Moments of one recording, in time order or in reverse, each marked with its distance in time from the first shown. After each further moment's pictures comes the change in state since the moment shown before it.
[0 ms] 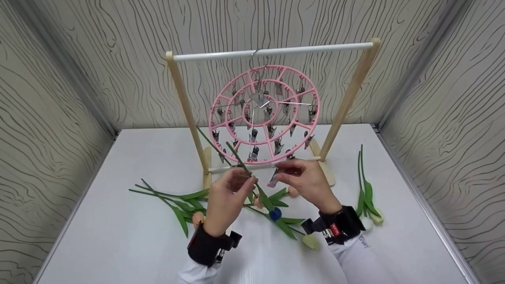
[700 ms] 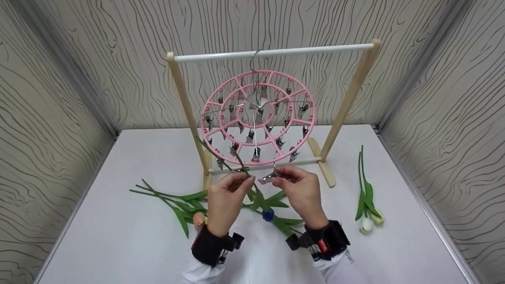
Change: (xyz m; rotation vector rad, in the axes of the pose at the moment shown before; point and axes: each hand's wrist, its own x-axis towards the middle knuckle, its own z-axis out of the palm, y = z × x) left_hand -0.002 -0.003 0.004 -0.008 0.128 -0.122; right_hand -0.018 -0.009 0.040 0.113 0.309 0.024
